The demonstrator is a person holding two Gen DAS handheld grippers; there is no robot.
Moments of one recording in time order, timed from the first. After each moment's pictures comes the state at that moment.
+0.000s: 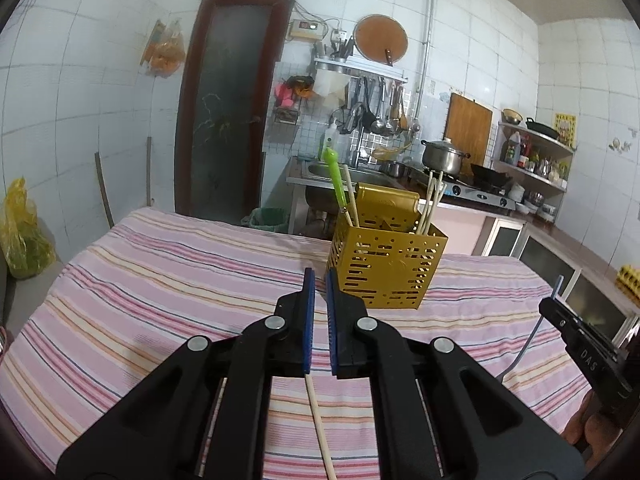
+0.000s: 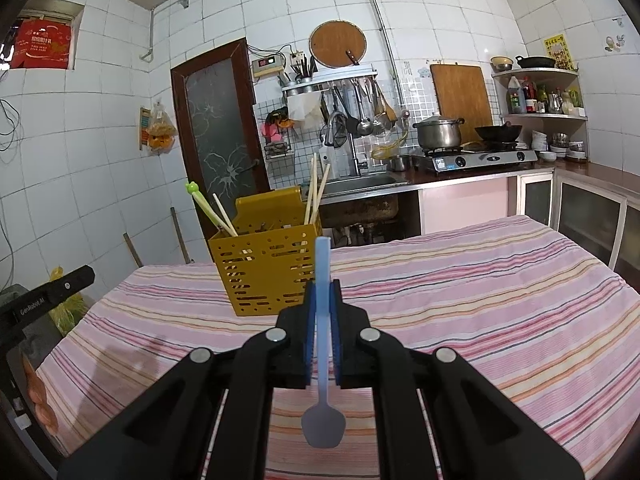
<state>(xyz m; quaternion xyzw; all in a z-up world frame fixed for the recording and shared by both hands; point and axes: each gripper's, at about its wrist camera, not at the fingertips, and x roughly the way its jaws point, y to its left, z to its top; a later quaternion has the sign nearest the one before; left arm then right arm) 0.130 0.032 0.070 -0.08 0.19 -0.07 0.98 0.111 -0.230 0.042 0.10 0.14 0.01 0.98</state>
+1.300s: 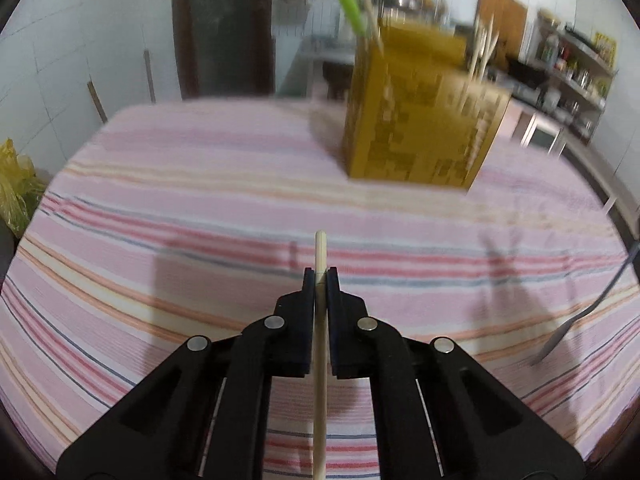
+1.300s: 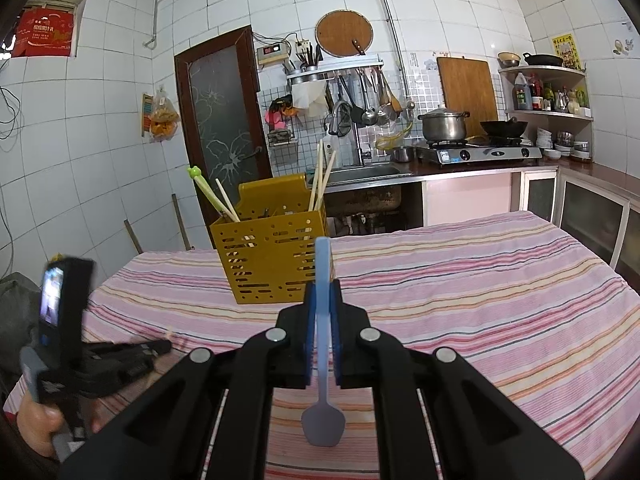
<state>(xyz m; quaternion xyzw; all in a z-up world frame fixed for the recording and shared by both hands) 0.194 0.002 -0.006 -0.03 0.38 -0.04 0.92 0.110 -0.228 0.038 0.09 0.16 0.01 0.98</state>
